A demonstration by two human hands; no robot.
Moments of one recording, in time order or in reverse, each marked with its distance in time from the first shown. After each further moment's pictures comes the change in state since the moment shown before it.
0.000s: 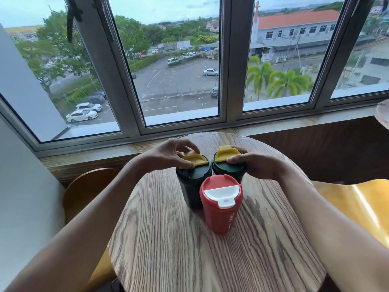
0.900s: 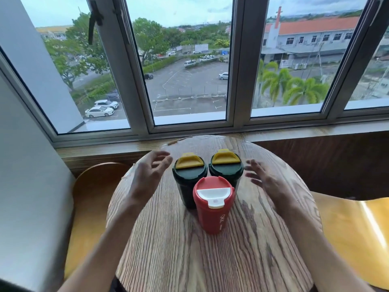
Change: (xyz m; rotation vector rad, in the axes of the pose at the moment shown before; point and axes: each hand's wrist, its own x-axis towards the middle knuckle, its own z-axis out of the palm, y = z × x) left_hand -0.064 -0.013 0.058 -0.161 0.760 -0.106; right_hand -0.054 0.041 0.006 -0.213 0.541 -0.143
